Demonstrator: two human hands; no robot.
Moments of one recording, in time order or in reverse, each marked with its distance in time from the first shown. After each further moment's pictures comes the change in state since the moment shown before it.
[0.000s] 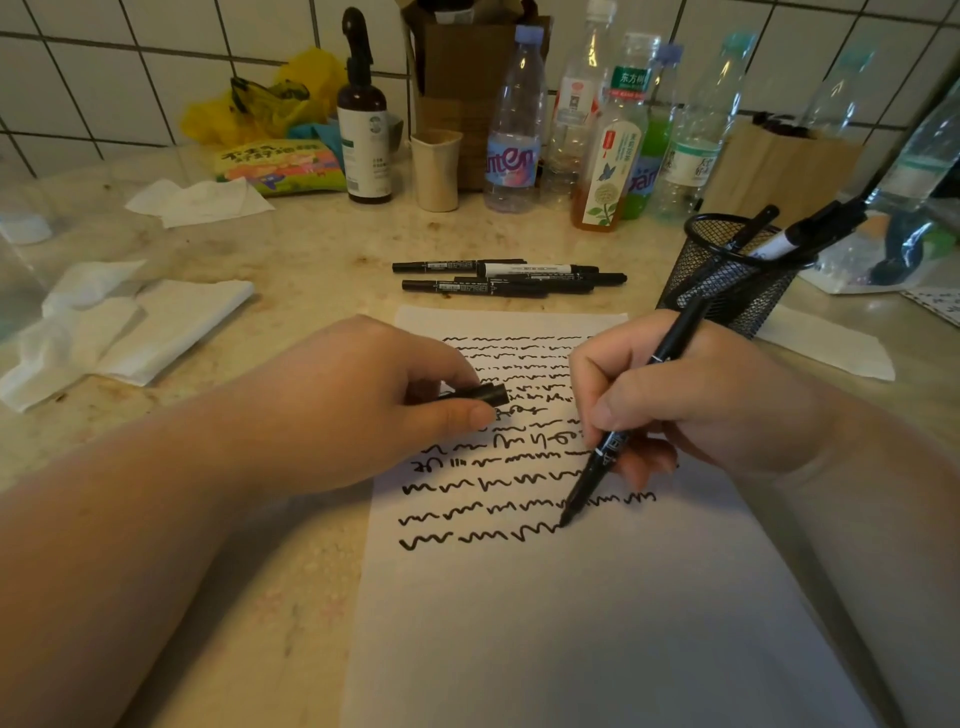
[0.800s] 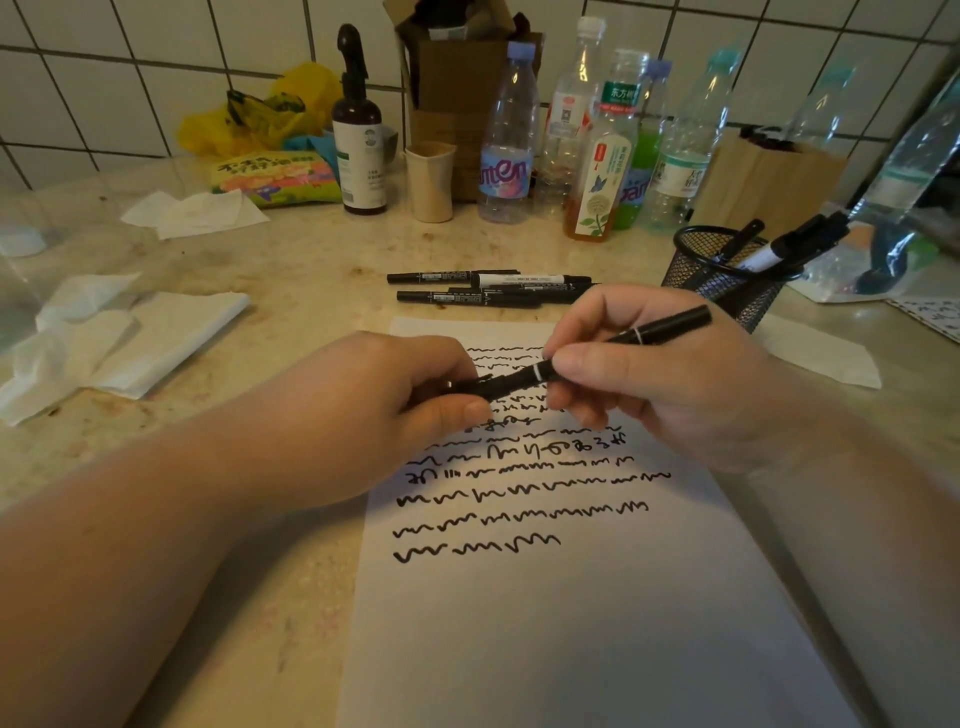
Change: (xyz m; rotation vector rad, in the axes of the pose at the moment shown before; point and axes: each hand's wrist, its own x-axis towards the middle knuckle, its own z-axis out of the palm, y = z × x) left_hand 0.001 0.004 0.002 -0.008 0.016 0.035; right_hand 0.009 0.006 0.000 0.202 0.236 -0.146
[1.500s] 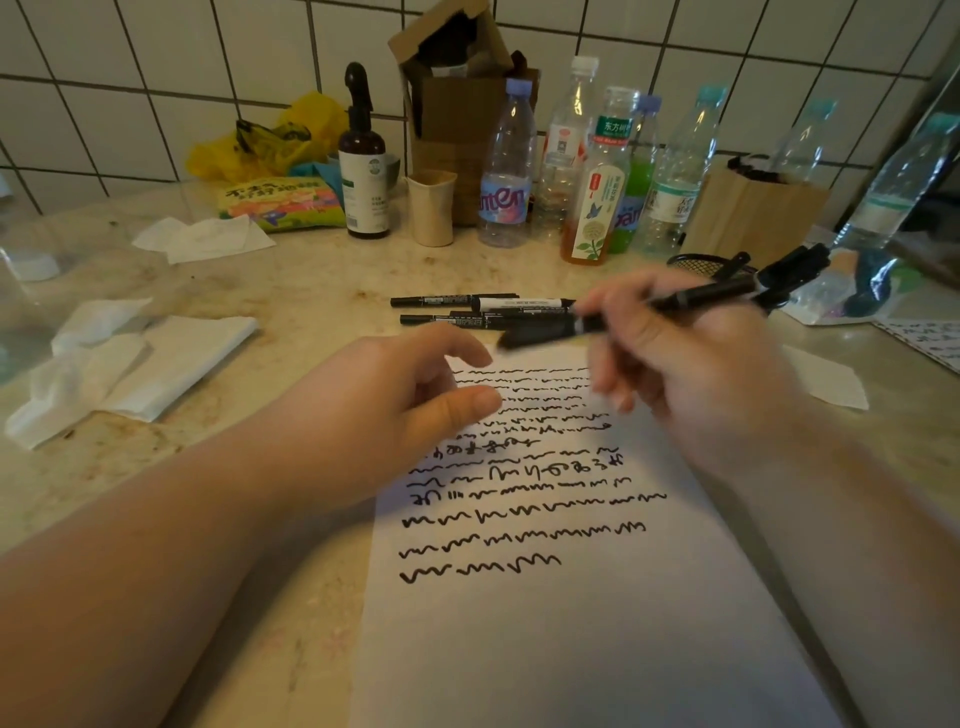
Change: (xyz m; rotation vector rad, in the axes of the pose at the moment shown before) left_hand 0.006 -0.002 -0.002 -0.145 0.127 0.048; right_hand -0.002 -0.005 -0.005 -0.034 0.254 -0.185
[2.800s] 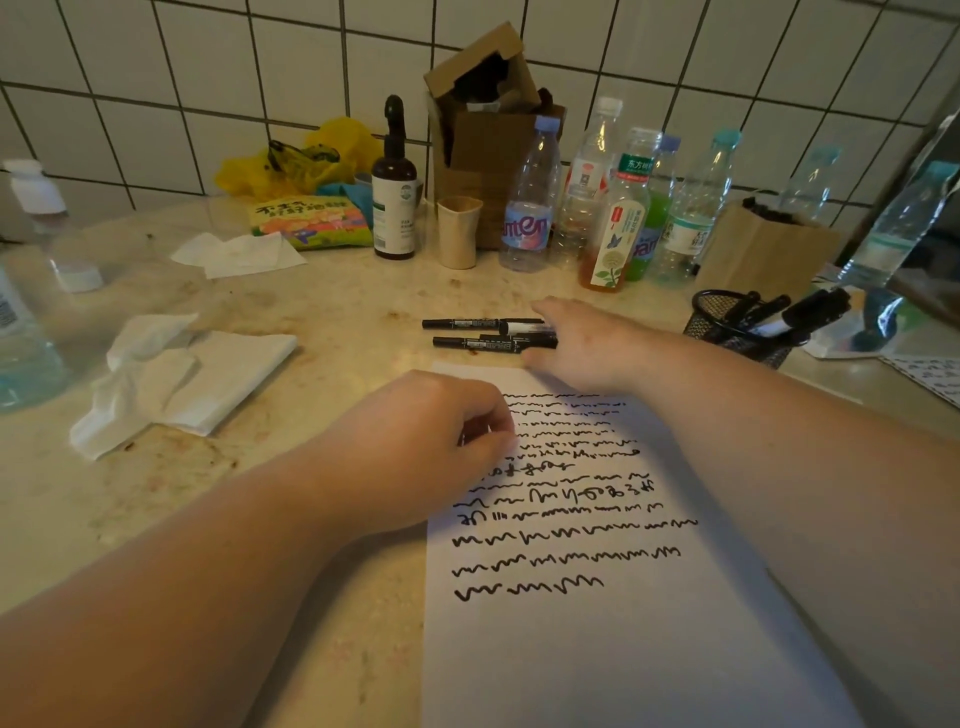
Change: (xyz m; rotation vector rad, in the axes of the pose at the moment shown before) left_hand -0.001 -0.010 0.000 0.083 -0.050 -0.030; right_hand 0.108 0.031 0.038 -1.243 -0.286 0.401
